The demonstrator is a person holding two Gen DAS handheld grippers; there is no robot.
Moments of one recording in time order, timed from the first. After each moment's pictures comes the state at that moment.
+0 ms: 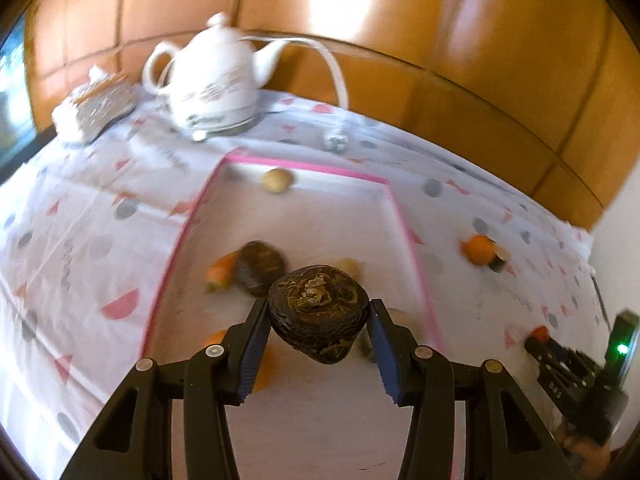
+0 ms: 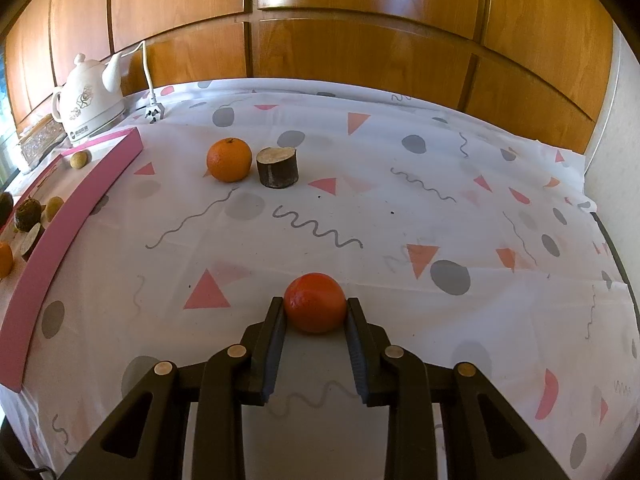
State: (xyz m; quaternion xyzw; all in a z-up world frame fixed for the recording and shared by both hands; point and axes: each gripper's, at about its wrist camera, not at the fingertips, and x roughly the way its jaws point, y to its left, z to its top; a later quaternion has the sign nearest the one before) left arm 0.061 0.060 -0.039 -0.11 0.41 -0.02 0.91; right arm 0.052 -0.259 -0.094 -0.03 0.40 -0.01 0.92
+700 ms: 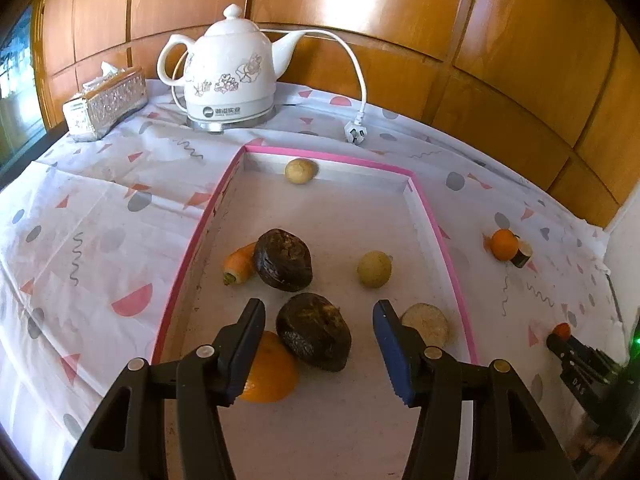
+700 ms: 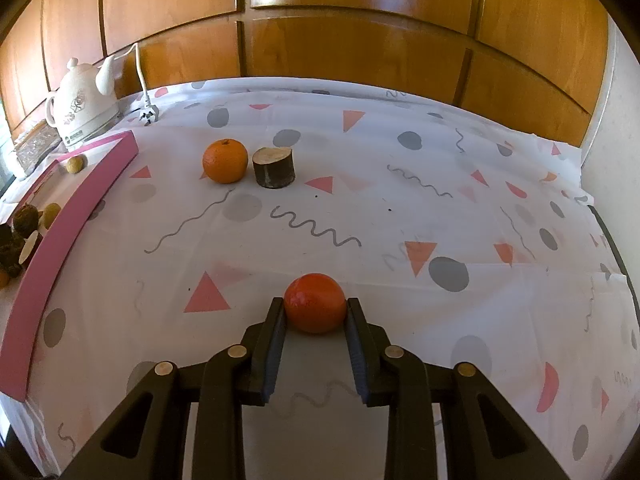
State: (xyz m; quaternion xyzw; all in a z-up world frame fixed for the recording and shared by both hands) left arm 0.064 0.059 -0.050 -0.09 0.41 0.00 0.91; right arm 0.055 -0.258 -0.094 -0.02 0.41 -0.02 0.91
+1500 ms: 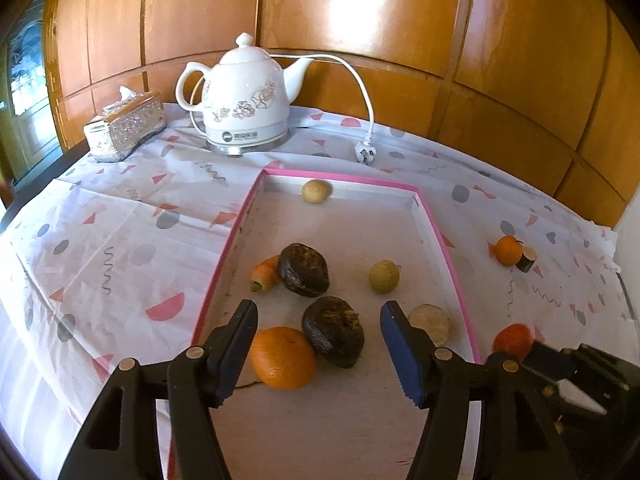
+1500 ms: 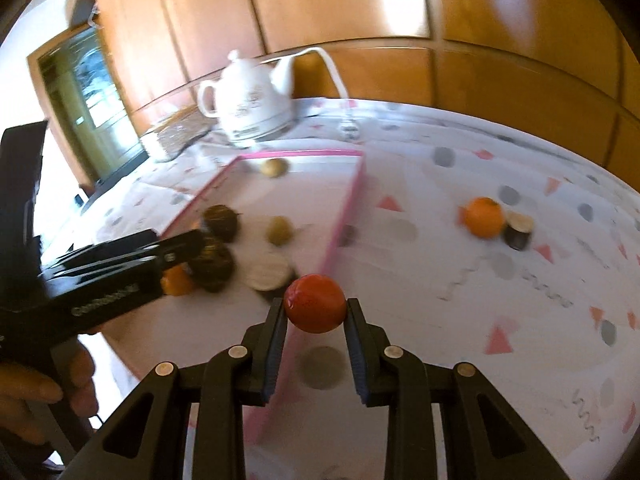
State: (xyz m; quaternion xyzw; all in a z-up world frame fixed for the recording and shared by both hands) left arm 0.044 0.063 -0.034 -0.06 0.38 0.03 0.92; right arm 0.039 -0.114 -0.048 -0.02 0.39 0.22 0.89
